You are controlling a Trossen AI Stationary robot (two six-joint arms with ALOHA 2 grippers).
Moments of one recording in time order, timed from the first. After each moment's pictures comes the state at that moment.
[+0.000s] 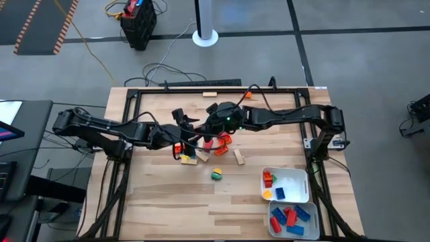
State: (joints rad) left arm -0.12 1.26 1.02 -0.24 -0.65 0.15; right arm -0.09 1.76 1.41 -0.06 -0.06 0.75
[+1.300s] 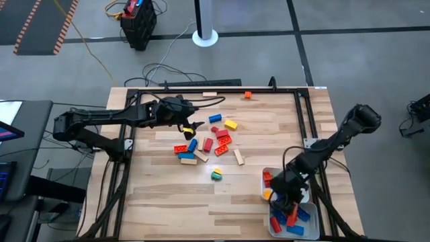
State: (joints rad) left arm 0.21 1.26 1.02 -0.26 -0.21 0.01; right arm 0.62 1.32 0.74 -0.46 -0.67 1.59
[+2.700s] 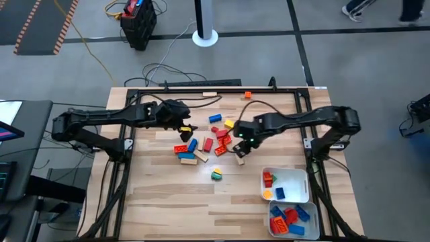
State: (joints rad) left arm 0.21 1.23 1.02 -0.48 -0.19 -0.30; right arm -0.05 1.61 1.18 -0.85 -0.06 0.86
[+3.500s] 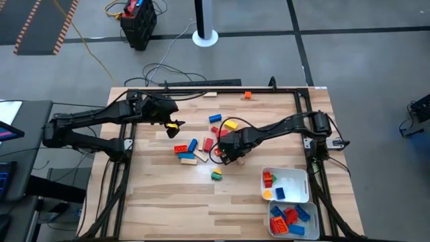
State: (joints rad) left arm 0.30 1.08 1.01 -0.64 -0.19 -0.10; right arm 0.02 1.94 1.30 -0.77 0.07 1.03
